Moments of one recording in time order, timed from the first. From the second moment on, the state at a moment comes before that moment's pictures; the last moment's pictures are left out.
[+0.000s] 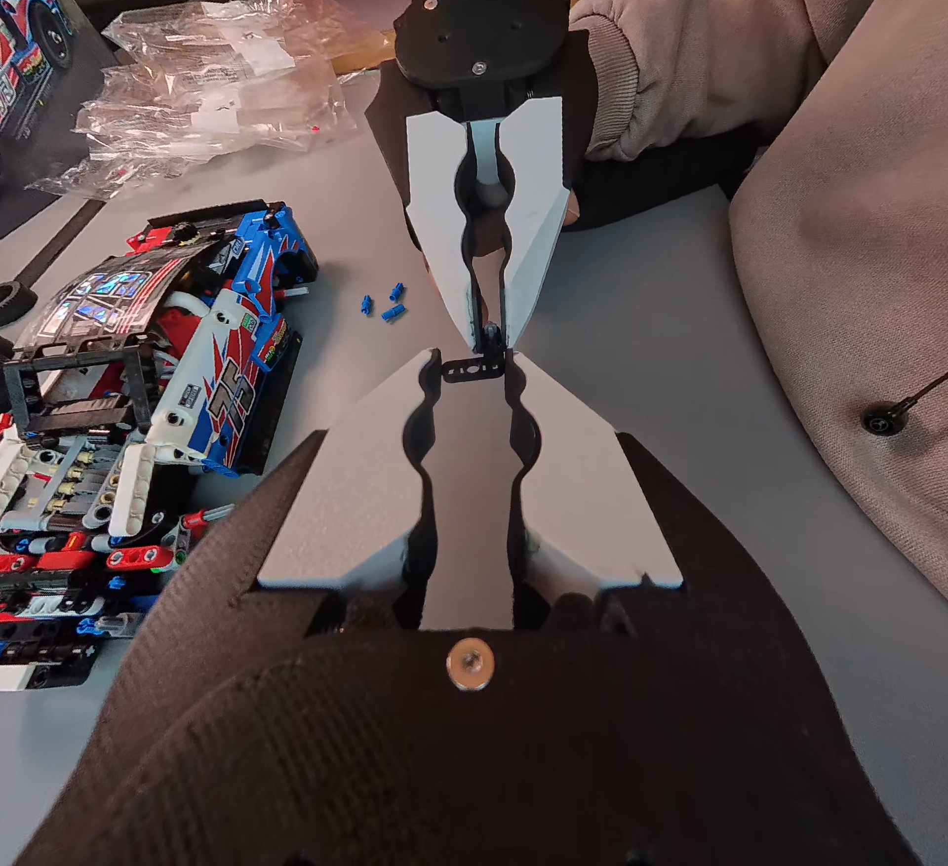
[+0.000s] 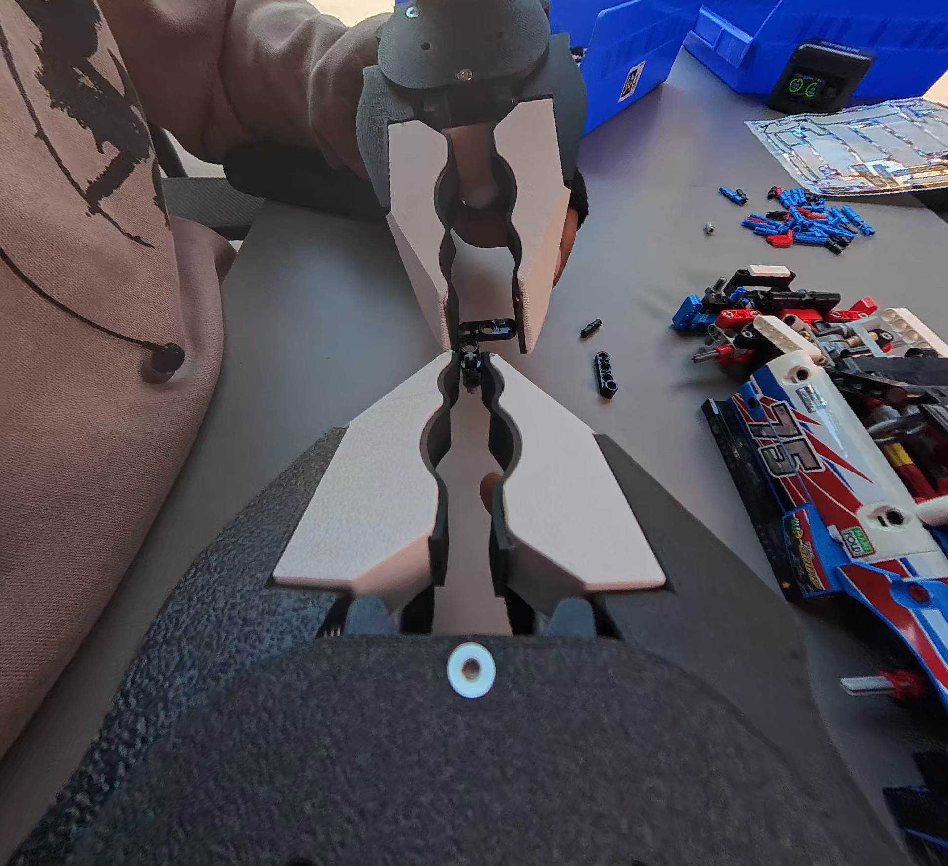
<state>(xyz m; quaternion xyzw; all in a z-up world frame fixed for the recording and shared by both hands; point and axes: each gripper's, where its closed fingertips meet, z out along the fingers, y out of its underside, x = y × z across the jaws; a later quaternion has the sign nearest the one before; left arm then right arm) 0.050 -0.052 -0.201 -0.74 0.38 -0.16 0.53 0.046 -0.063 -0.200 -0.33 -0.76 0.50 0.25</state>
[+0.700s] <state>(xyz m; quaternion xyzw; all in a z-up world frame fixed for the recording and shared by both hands) 0.038 -0.046 -0.193 -0.76 0.19 -0.39 0.48 0.038 -0.054 -0.199 -0.22 -0.79 0.38 0.42</state>
